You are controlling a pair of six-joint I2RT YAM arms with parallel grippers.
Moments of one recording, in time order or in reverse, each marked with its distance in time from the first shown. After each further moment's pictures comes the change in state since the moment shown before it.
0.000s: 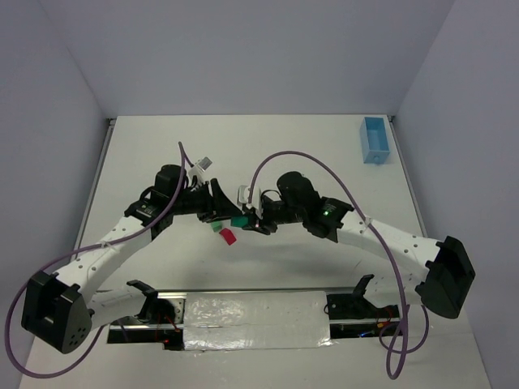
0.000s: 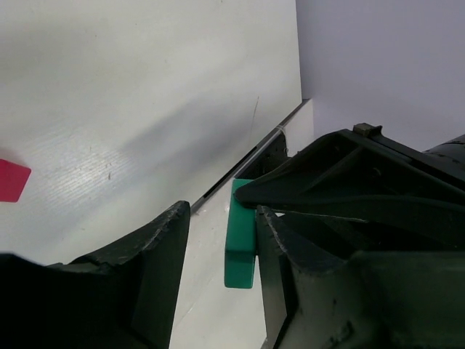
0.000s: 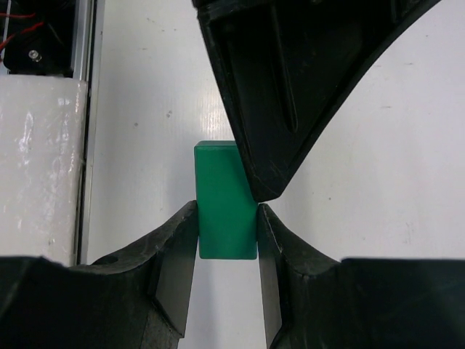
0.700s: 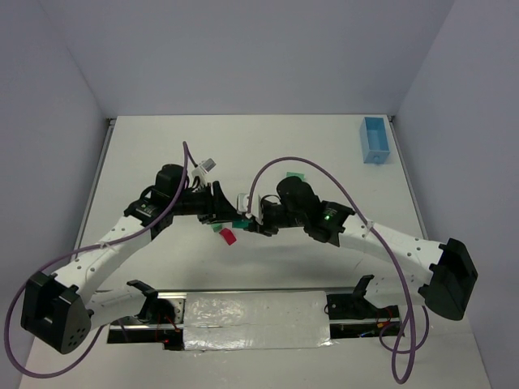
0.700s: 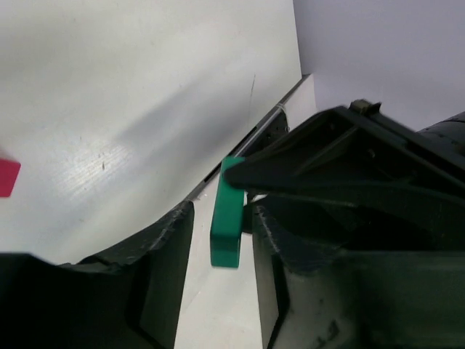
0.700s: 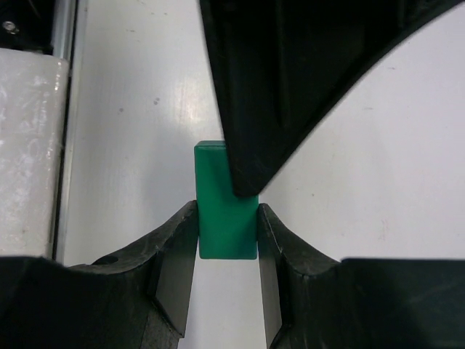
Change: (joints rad) left arm -0.006 -0.002 0.019 -0.031 0.053 0.061; right arm 0.032 -0.032 -0.026 -0.006 0.047 -0.091
